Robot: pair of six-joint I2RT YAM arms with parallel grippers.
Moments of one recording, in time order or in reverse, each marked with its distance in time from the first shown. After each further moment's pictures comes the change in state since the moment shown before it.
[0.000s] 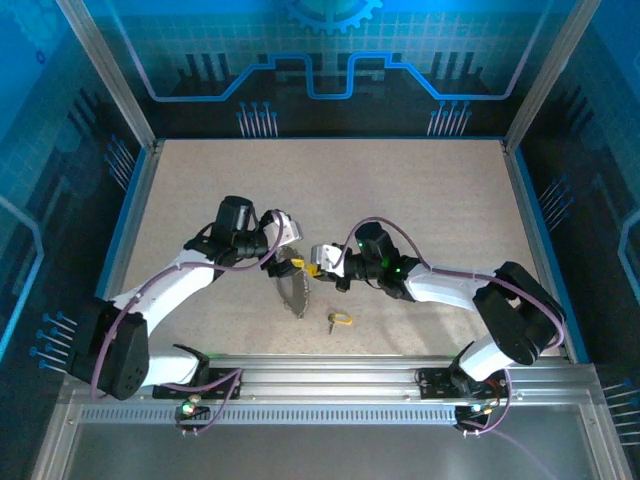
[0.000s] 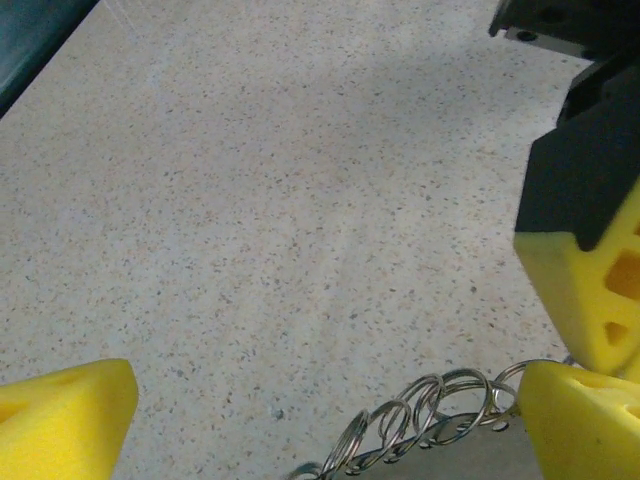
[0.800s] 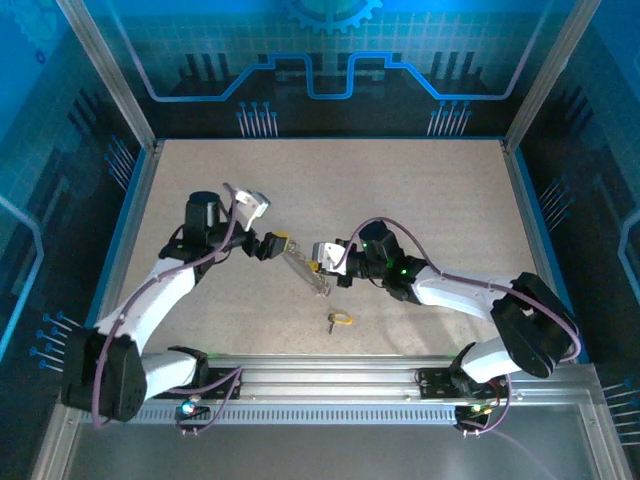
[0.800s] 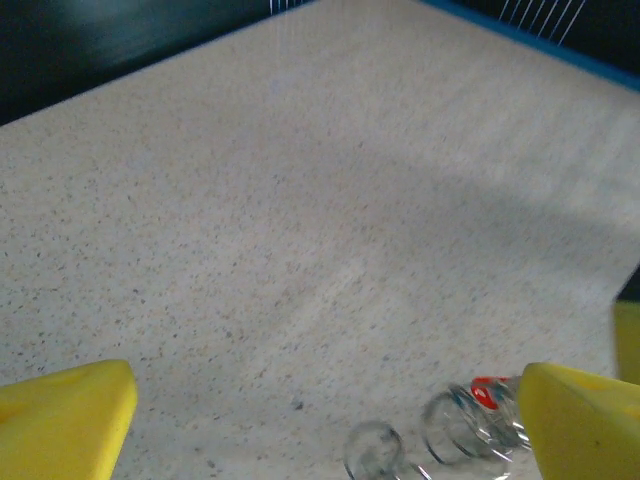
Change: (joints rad) left arm 0.172 -0.160 -0.039 0.061 0.059 -0.484; right arm 0.018 -0.099 0.004 -0.061 0.106 -0.037
